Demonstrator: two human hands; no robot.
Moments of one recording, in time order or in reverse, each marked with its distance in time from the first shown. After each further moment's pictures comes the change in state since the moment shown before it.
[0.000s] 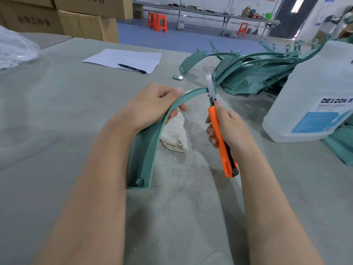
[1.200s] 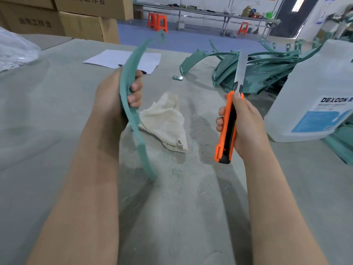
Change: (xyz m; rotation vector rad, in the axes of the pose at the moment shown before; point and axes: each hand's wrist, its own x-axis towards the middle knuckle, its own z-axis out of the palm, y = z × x) left_hand 0.002 -0.010 -0.033 -0.670 0.311 -0.043; right_hand 0.000 -0.009 -0.010 0.456 0.117 -0.087
